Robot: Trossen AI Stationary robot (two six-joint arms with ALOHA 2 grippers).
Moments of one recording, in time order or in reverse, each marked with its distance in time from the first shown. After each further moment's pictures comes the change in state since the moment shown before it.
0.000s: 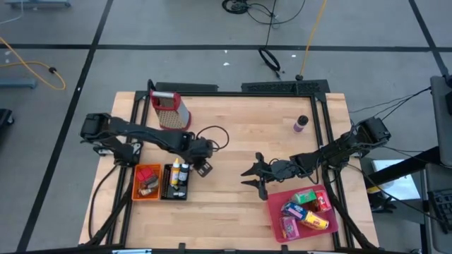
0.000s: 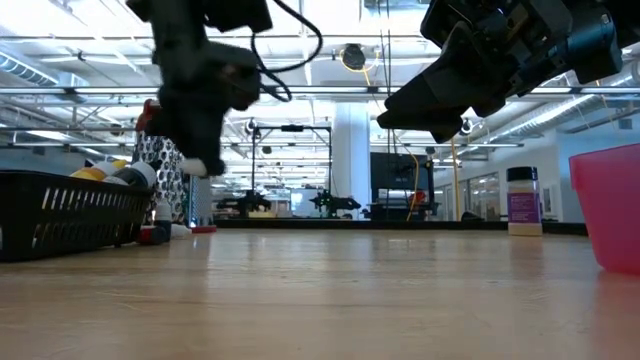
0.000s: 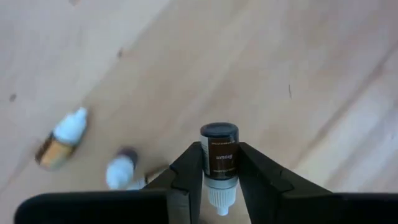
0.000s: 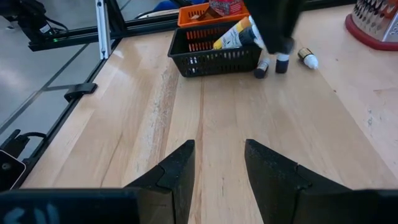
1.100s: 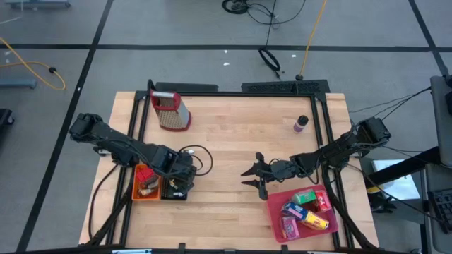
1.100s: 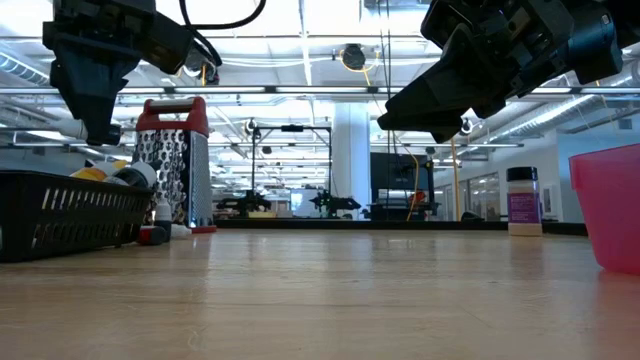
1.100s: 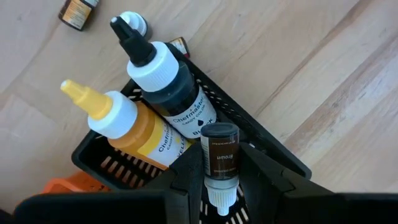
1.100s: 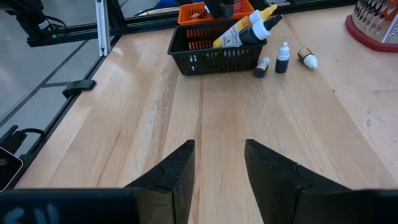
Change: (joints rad) left arm -0.284 -0.120 0.001 -0.304 -0.043 -0.251; right arm 0.000 0.000 0.000 -0.006 0.000 -0.015
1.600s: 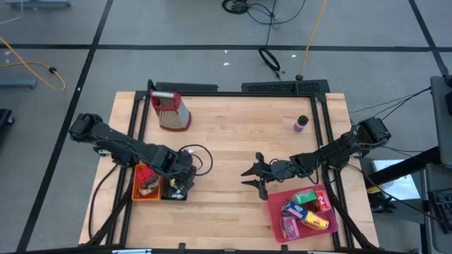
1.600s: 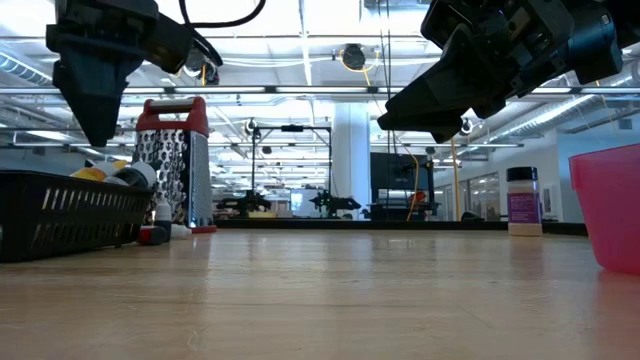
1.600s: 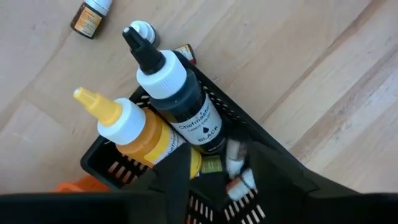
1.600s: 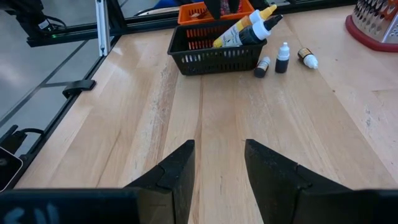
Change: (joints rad) left arm 0.000 0.000 0.000 -0.005 -0.032 -0.002; right arm 0.000 0.000 0.000 0.000 0.000 0.000
